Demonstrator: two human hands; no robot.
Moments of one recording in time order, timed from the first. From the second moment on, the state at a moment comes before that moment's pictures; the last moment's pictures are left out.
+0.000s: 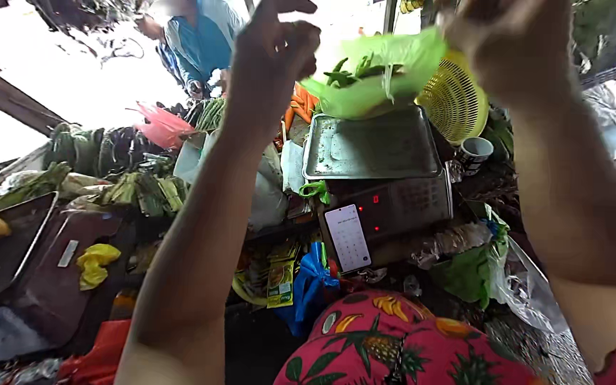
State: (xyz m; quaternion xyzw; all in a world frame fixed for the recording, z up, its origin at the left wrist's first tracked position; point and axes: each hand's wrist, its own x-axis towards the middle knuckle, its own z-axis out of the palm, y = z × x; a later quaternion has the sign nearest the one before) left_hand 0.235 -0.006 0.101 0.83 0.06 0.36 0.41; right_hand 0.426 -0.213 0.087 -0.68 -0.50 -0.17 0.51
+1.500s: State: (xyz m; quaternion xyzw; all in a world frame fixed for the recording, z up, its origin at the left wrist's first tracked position) left_hand 0.043 0.007 -0.298 0.71 0.61 0.12 0.32; right_hand 0.266 -0.160 -0.149 -0.55 -0.71 -0.10 0.42
